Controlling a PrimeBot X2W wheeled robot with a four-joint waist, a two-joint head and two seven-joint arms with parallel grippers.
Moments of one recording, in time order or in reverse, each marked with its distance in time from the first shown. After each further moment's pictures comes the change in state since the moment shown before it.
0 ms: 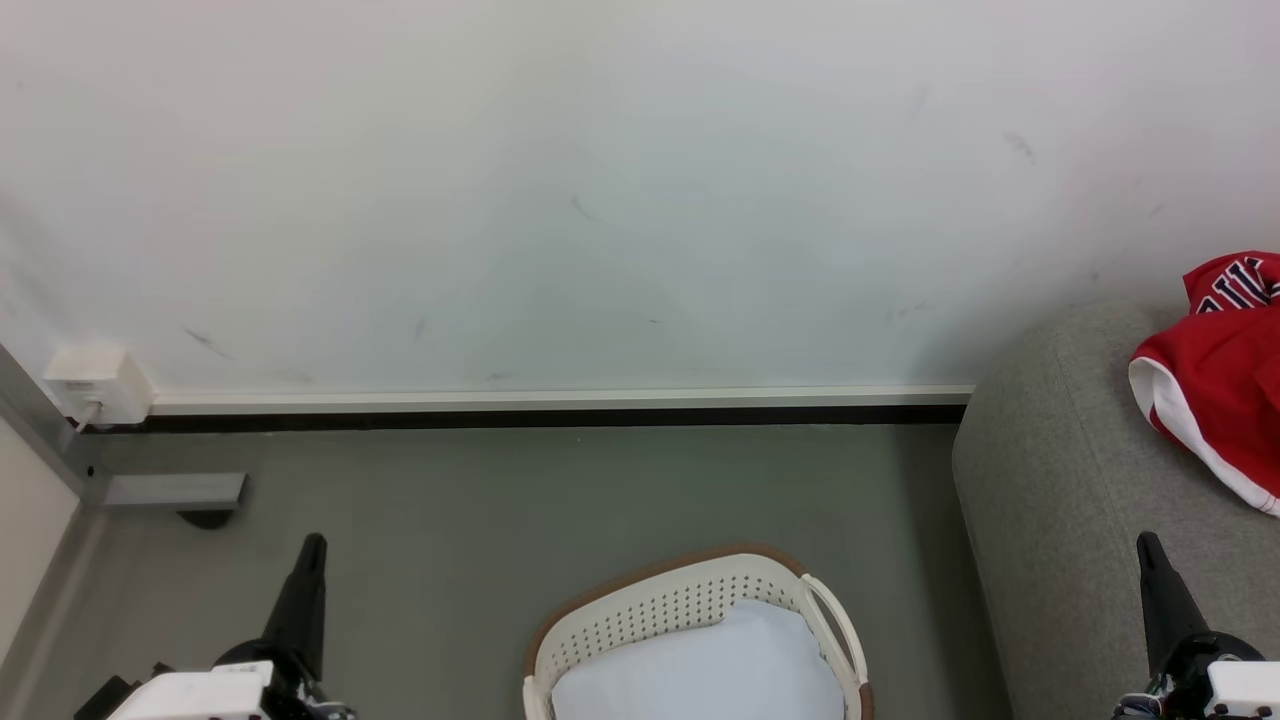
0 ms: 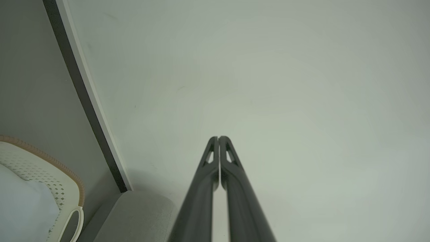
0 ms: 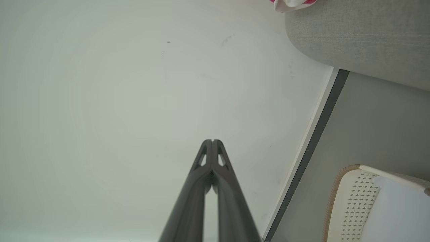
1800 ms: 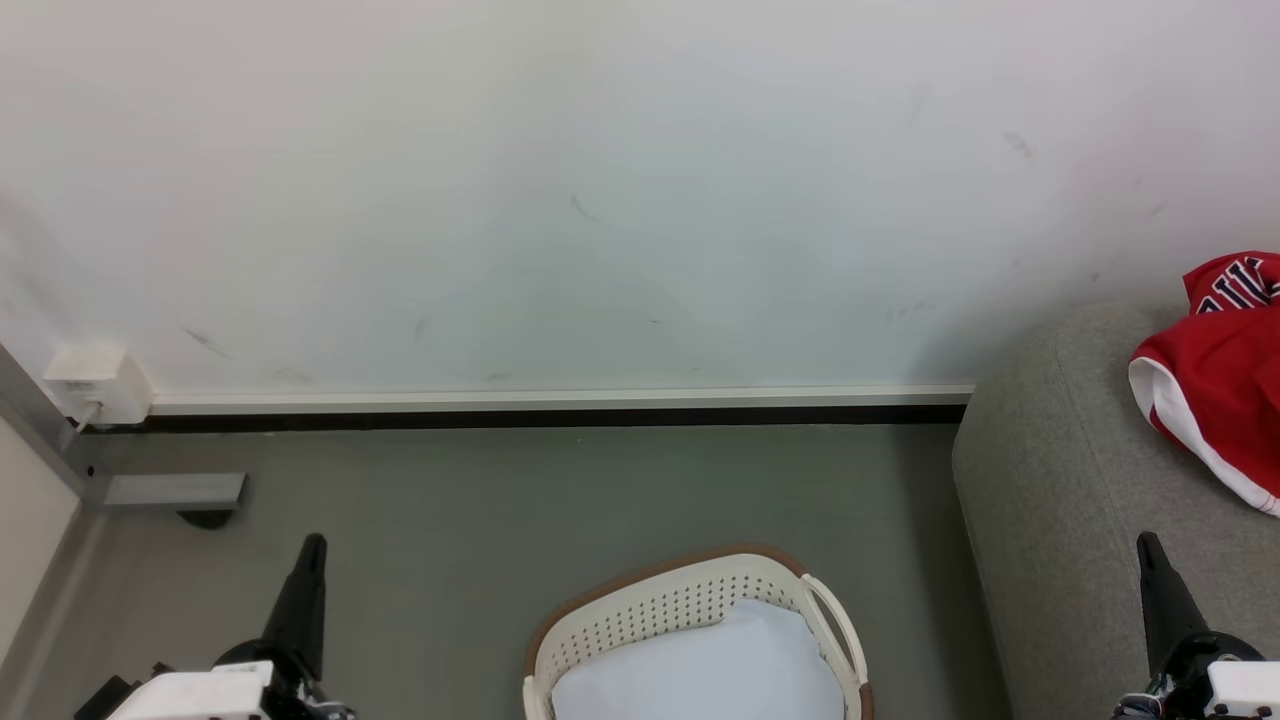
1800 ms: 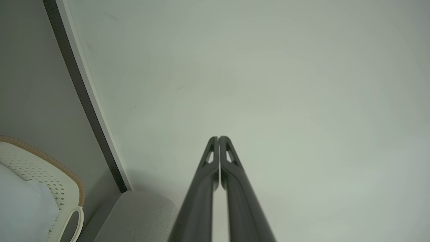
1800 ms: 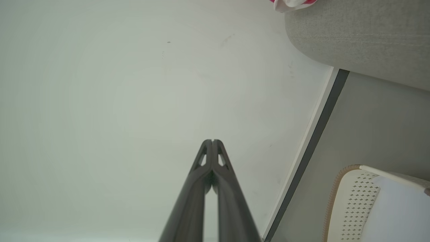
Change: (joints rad) left arm 0.000 0.000 0.000 0.000 0.000 0.000 0.000; right arm 0.000 0.001 -0.001 0.000 -0.001 0.000 0.000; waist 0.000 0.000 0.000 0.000
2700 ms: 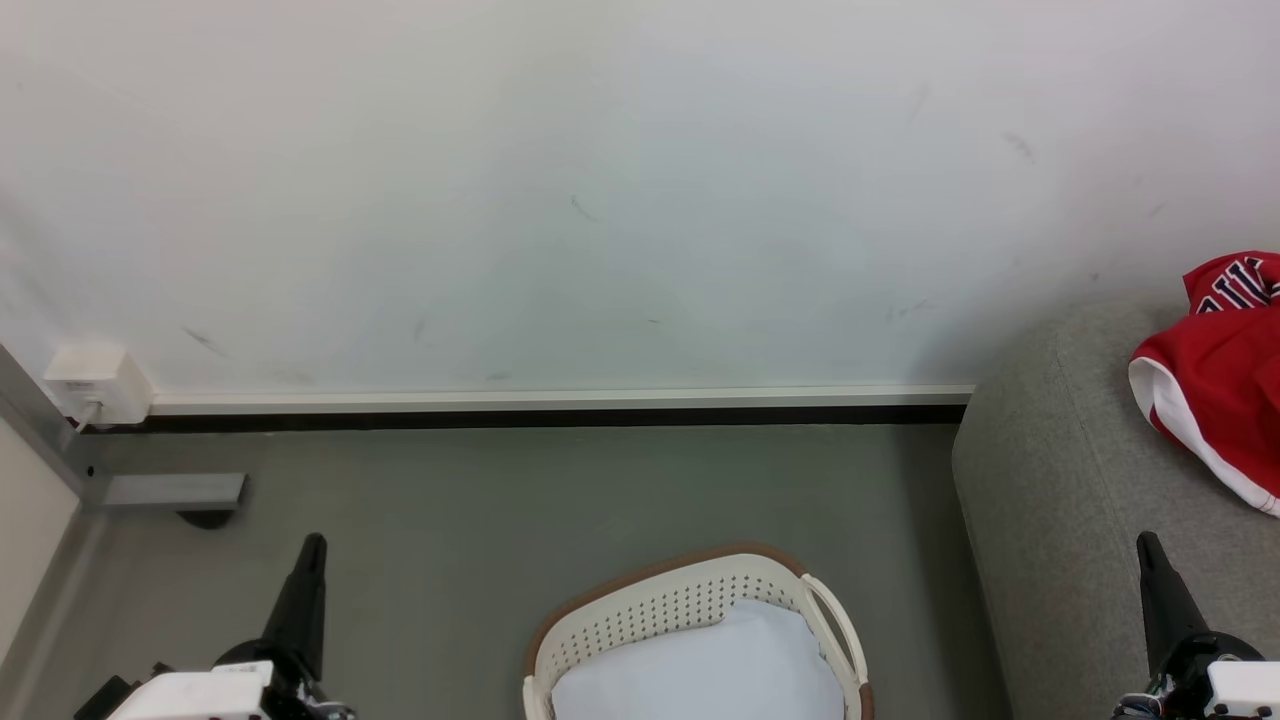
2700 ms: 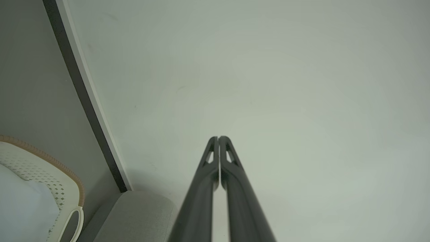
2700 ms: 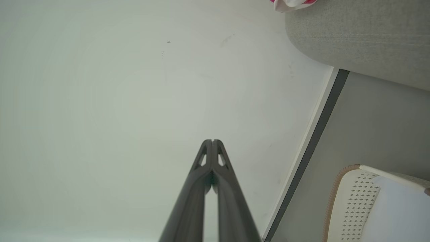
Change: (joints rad) left arm 0.000 0.000 0.000 0.000 0.000 0.000 0.000; right arm 0.000 0.000 0.000 0.000 0.000 0.000 0.001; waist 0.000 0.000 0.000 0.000
